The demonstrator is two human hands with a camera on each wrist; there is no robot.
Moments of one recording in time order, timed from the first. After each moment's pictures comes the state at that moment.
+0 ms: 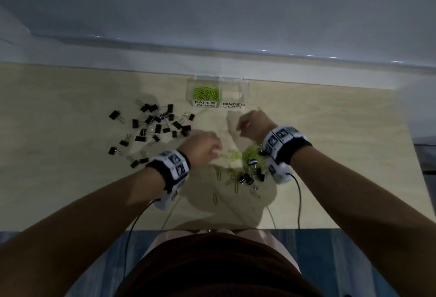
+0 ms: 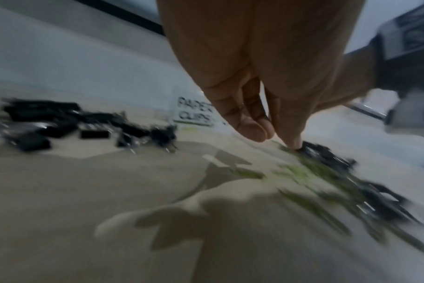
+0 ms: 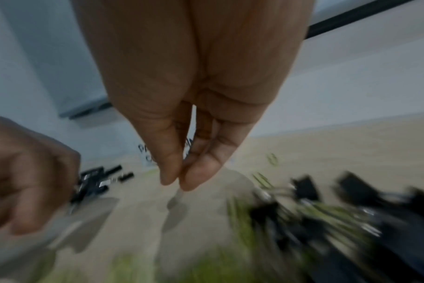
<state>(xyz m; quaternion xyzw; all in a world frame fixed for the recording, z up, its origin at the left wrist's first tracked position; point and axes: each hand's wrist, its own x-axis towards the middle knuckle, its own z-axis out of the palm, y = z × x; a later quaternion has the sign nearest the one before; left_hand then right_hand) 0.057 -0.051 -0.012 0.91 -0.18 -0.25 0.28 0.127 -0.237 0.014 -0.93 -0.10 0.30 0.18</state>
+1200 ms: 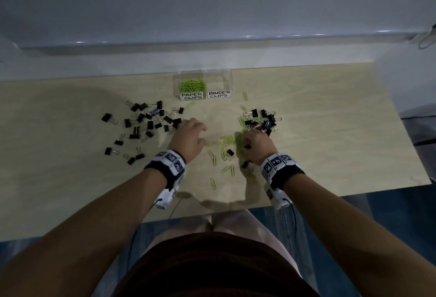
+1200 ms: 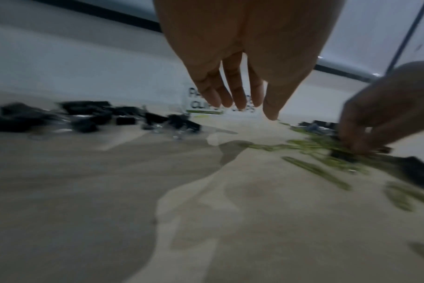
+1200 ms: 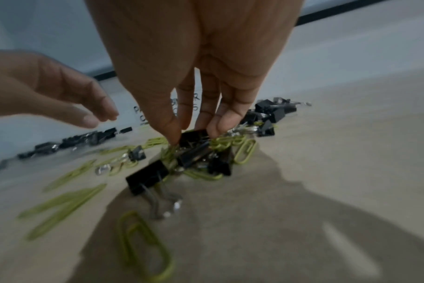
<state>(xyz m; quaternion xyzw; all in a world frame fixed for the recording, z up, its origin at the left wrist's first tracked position) 0.035 -0.050 -0.040 0.96 -0.12 -0.10 0.24 0.021 -0.283 -0.047 -0.96 -0.07 0.13 0.24</state>
